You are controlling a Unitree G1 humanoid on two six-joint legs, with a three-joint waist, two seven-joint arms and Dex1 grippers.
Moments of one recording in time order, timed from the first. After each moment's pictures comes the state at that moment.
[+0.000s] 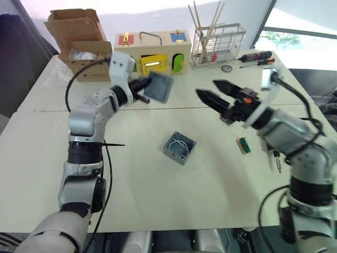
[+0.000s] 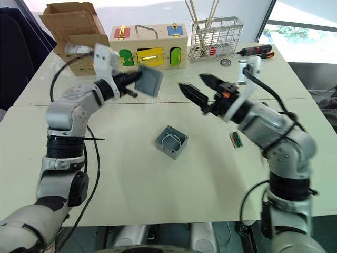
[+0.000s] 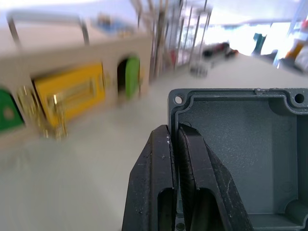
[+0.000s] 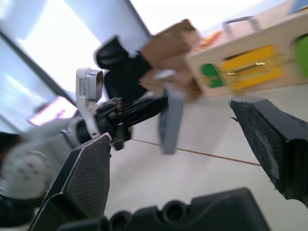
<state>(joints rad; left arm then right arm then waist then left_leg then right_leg) -0.85 0.29 0.14 0.06 -0.29 0.64 -0.50 -0.61 -0.45 -0.18 -0.35 1.01 0.86 0.34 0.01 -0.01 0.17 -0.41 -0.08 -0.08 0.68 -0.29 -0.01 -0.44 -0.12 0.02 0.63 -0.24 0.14</state>
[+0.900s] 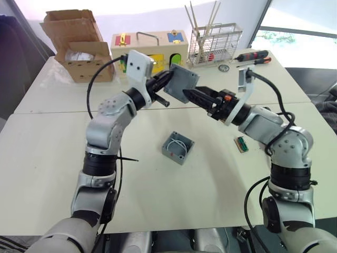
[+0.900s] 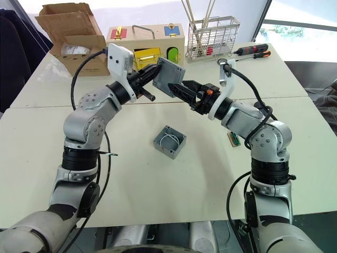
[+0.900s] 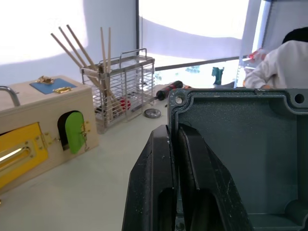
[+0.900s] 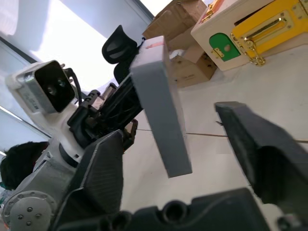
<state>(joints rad) -0.79 0.20 0.02 -0.06 -0.32 0.56 -0.48 -0.65 -0.41 -0.17 -0.21 0.99 0.93 0.33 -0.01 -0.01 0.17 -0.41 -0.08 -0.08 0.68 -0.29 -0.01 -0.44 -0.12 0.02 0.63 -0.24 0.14</state>
